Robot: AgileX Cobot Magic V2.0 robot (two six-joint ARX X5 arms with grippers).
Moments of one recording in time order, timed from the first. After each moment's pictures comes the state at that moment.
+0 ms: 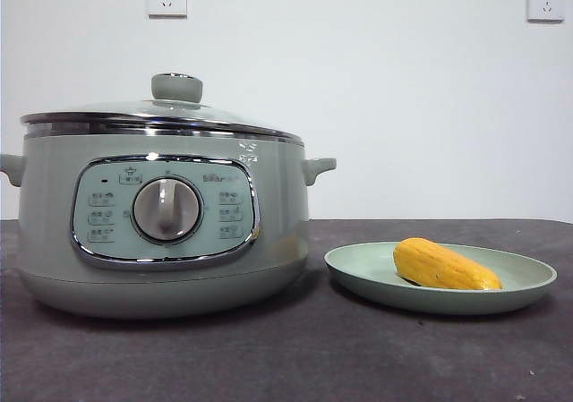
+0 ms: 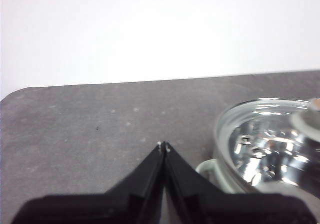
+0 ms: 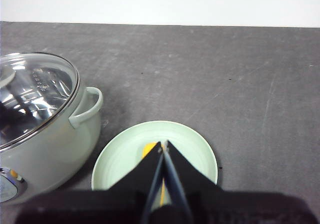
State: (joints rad) left arm -0.26 0.21 0.42 -0.31 -0.29 -0.02; right arm 0.51 0.50 0.66 -0.49 0.19 0.11
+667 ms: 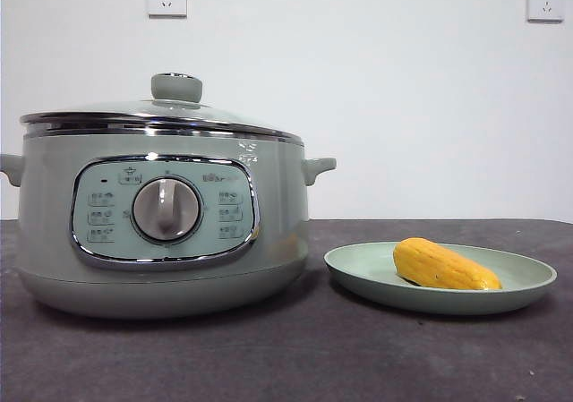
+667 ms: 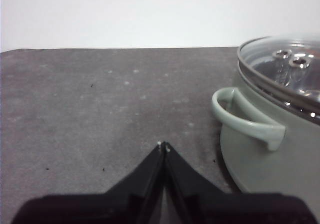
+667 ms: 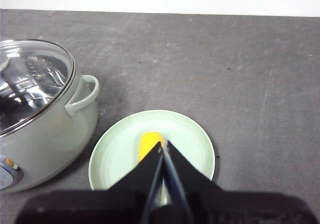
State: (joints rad) left arm -0.04 0.01 0.04 -0.17 -0.07 -0.03; right arm 0.51 0.50 0.66 -0.53 0.19 0.11
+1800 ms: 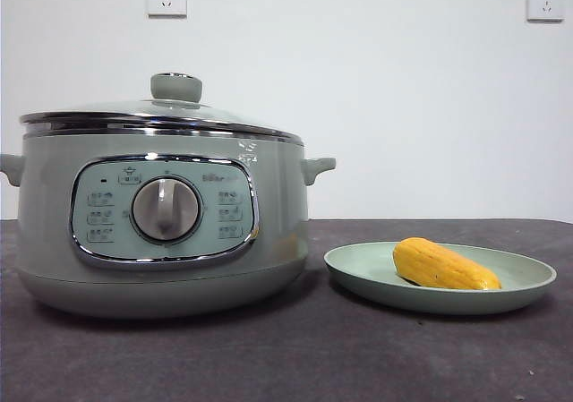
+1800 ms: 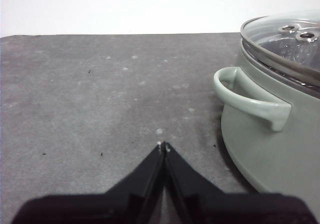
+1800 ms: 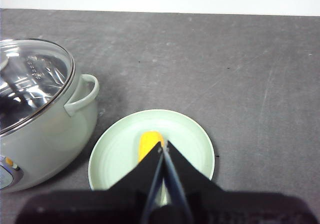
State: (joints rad) left arm -0.04 0.01 0.02 -0.19 -0.07 -0.03; right arm 0.51 0.50 0.66 -0.54 0.19 0.11
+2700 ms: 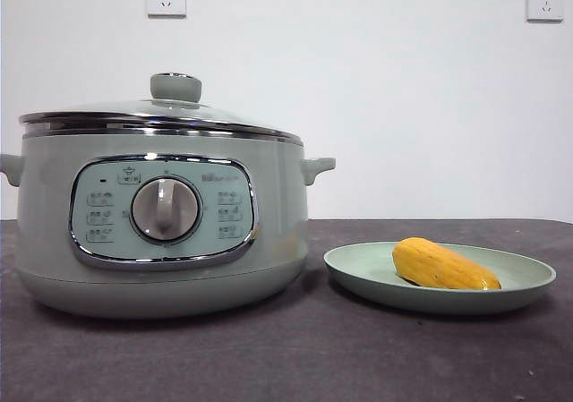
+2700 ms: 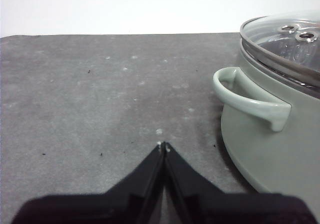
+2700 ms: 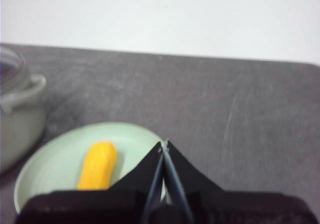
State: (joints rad) left arm -0.04 0.01 0.02 -0.19 -0.07 -0.03; right arm 0.14 0.14 0.15 -0.14 -0.08 -0.06
